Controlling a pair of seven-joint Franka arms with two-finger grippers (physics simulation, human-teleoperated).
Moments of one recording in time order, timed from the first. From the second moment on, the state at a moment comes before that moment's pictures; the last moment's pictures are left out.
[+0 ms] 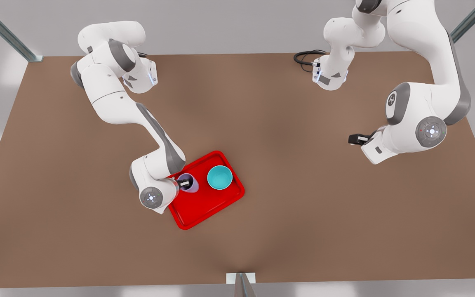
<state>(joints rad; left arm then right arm) -0.18 0.23 0.06 -1.54 -0.02 1.45 0.06 0.15 0.87 0.32 -1.21 -0.08 1.71 0.19</state>
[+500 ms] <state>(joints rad) -0.18 0.23 0.06 -1.50 -0.02 1.44 0.05 0.02 0.43 0.29 -1.35 -0.09 1.70 0.18</state>
